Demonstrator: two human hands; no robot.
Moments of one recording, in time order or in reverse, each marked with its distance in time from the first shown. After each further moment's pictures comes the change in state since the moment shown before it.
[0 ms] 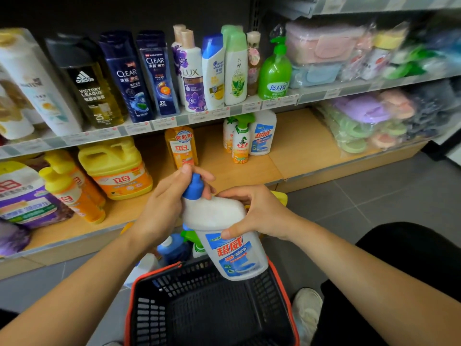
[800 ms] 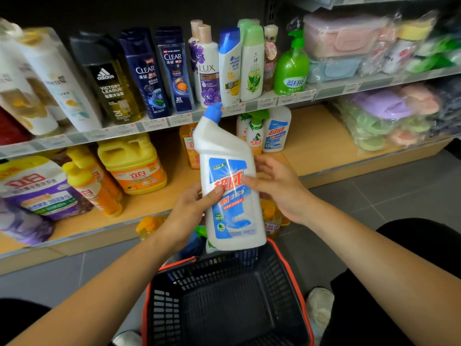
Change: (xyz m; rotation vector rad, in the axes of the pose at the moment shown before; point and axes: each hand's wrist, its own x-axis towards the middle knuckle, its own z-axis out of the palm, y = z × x) left_hand -0.010 -0.033 -0.002 -0.168 0.054 -0.332; right_hand 0.021 -0.013 -0.010 0.386 0.202 0.115
